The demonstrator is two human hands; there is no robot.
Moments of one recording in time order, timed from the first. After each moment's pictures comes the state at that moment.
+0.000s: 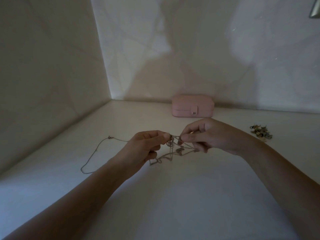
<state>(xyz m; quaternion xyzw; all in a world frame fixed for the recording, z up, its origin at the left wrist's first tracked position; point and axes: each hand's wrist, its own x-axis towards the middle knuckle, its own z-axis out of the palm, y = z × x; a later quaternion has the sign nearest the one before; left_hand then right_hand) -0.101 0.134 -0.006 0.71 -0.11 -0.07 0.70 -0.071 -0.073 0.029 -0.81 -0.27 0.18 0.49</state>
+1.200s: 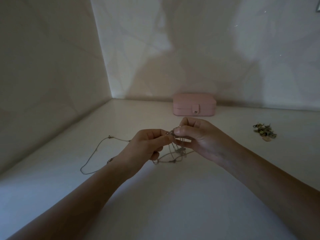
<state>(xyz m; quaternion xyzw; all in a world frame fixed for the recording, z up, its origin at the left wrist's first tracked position) -0.103 0.128 -0.001 0.75 -0.12 -0.05 0.65 -0.067 -0.043 0.006 -0.63 -0.19 0.16 0.73</state>
